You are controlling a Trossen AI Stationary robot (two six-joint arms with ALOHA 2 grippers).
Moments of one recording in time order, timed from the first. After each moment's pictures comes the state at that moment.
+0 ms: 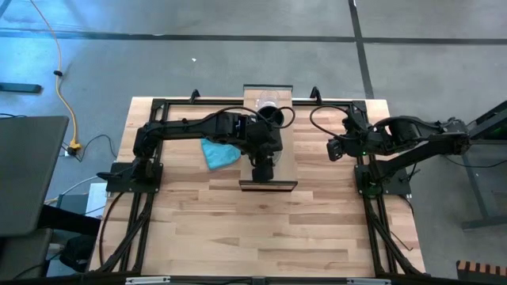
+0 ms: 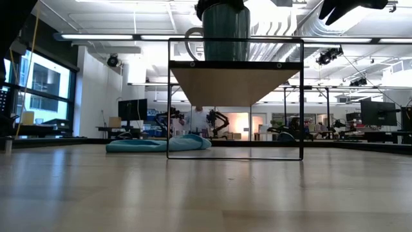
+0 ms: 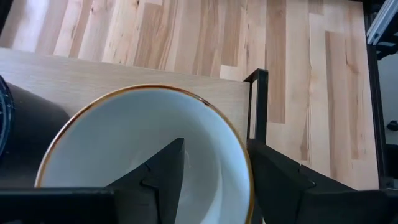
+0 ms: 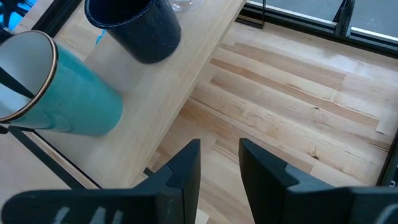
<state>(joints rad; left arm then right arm) 0.11 1.99 2.15 -1.13 0.01 -0.13 0.19 1.03 1.32 -1.35 0.53 1.15</state>
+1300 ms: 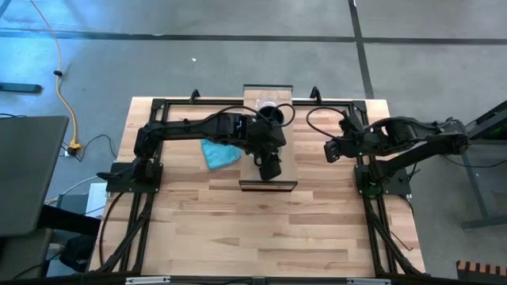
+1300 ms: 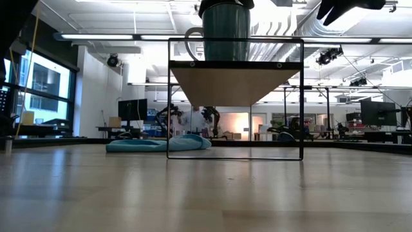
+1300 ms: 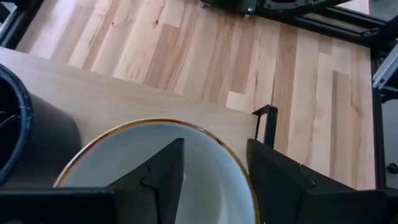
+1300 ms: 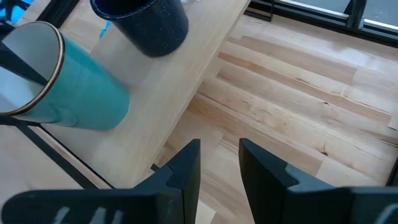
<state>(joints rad) 0.11 2.00 2.15 -1.05 -0.05 -0.24 0.19 1.05 1.32 -1.33 0.50 1.15</state>
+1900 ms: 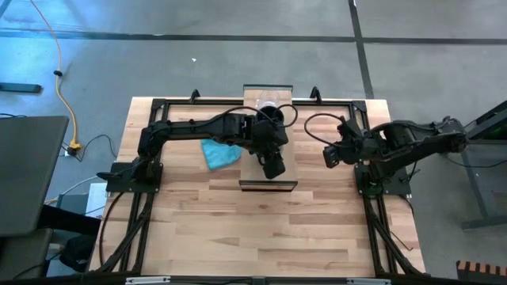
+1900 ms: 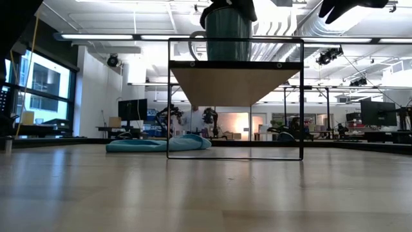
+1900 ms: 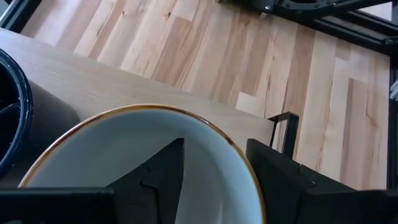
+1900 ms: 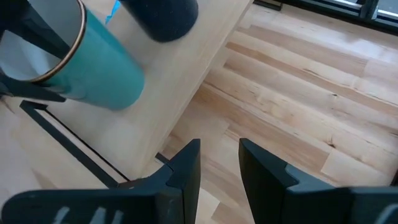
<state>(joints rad) 0.13 2.03 2.15 -1.04 -0.07 -0.30 0.25 1.07 1.32 -1.33 0.50 1.20</state>
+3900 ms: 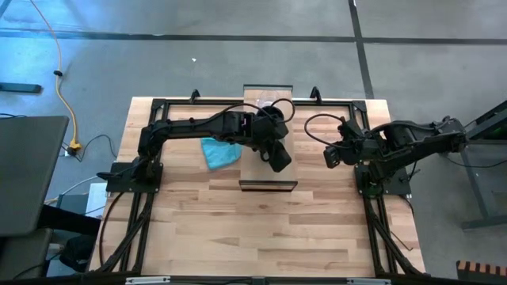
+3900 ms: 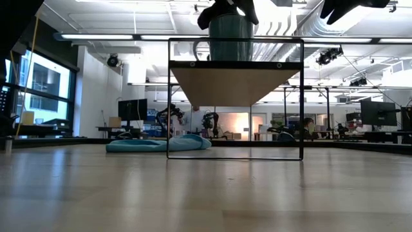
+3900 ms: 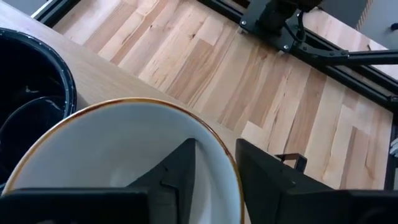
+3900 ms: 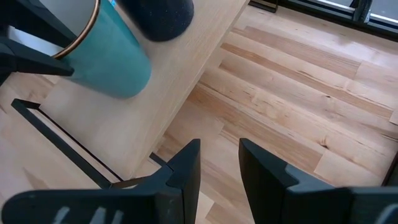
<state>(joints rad) 0.14 2.03 2.15 -0.99 -0.14 -0.46 0.25 1.07 1.32 -1.35 0.51 1.19</state>
